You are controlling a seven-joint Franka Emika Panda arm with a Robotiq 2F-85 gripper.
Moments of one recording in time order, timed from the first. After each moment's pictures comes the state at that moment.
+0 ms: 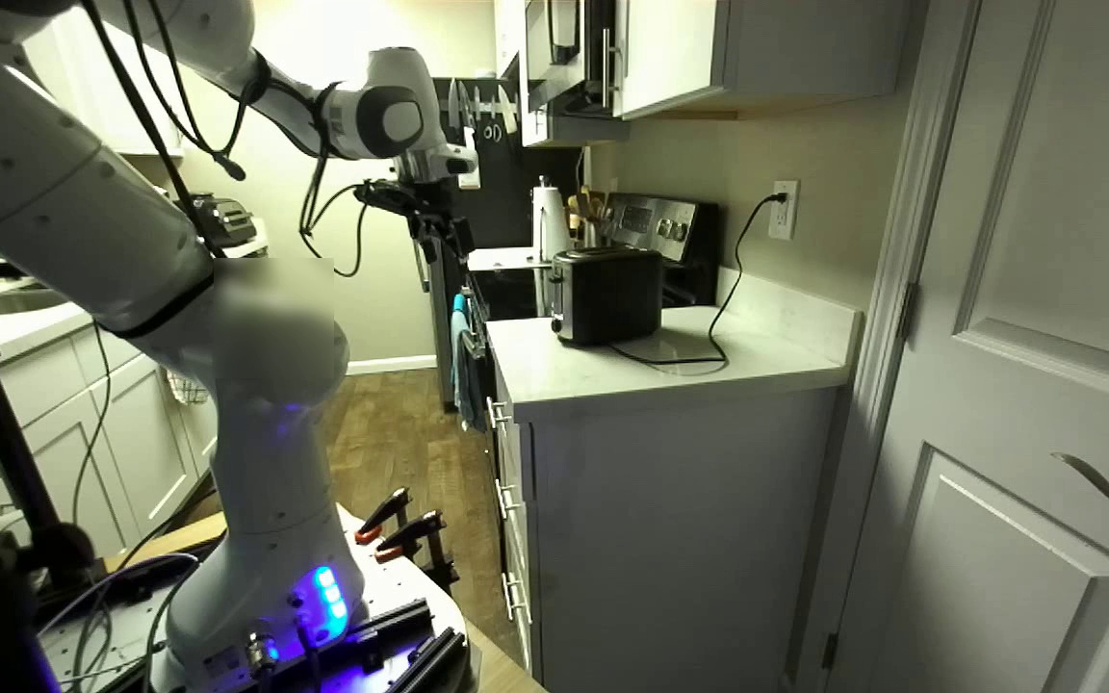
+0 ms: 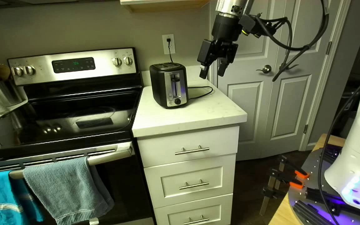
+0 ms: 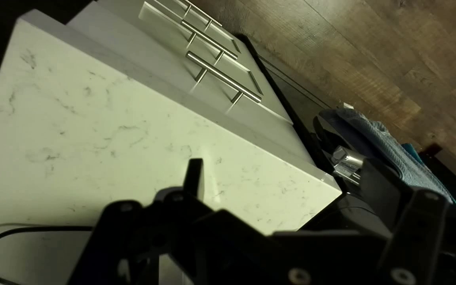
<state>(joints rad) 0.18 -0.63 0.25 -2.58 0.23 2.27 0.28</state>
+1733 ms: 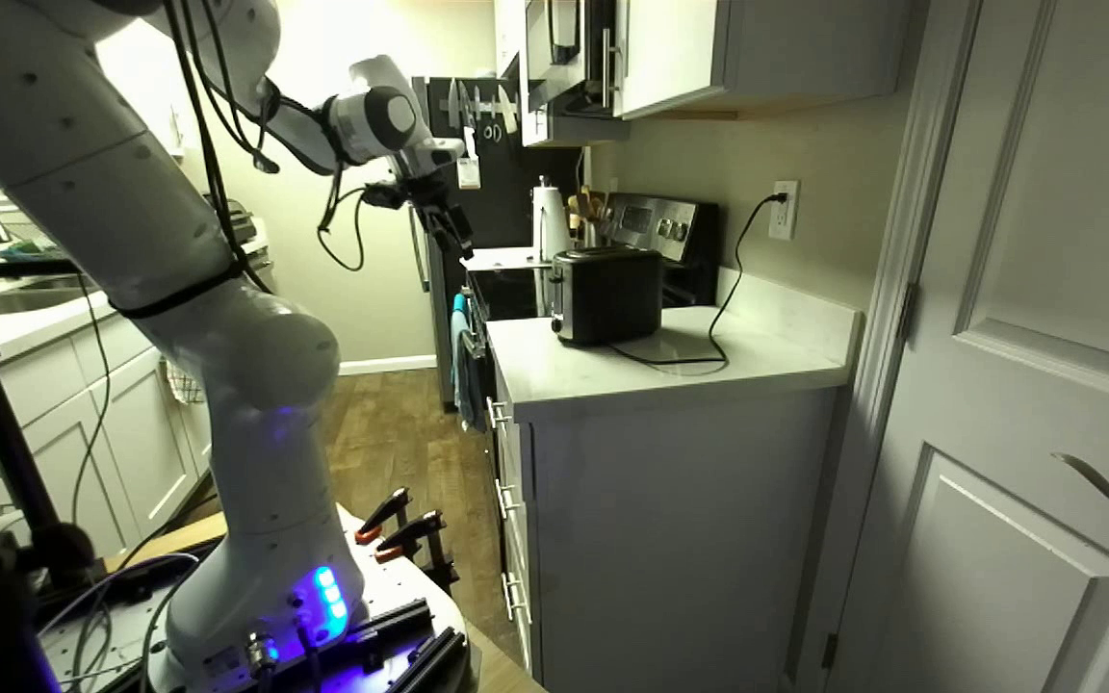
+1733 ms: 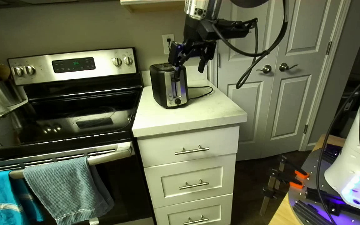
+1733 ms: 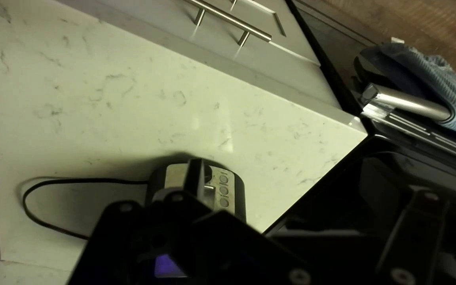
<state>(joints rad) 0.06 -0.43 0.47 -2.39 -0.04 2.33 0.72</state>
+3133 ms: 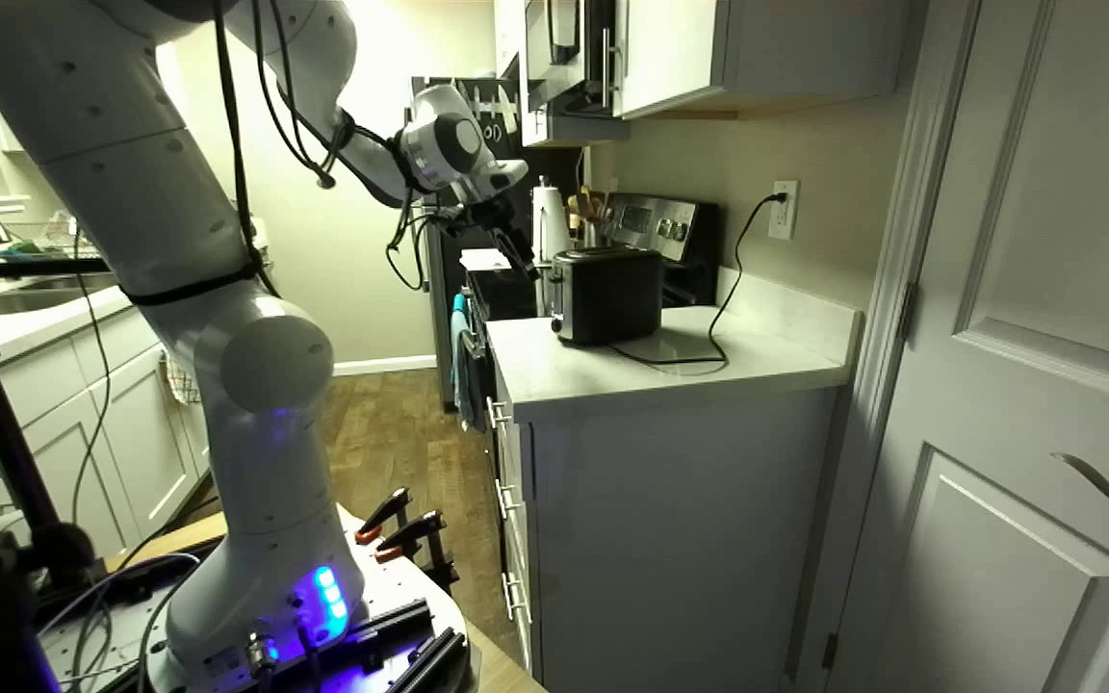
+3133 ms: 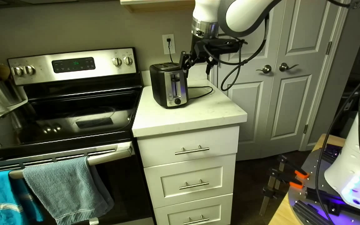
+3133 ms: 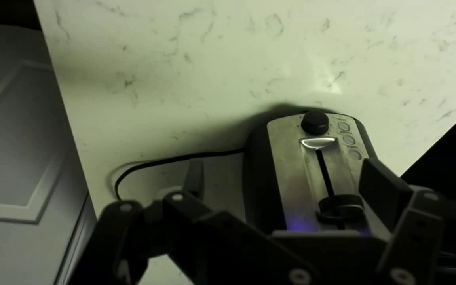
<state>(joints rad) 0.00 -0.29 0.32 -2.40 -0.32 2.46 0.97</state>
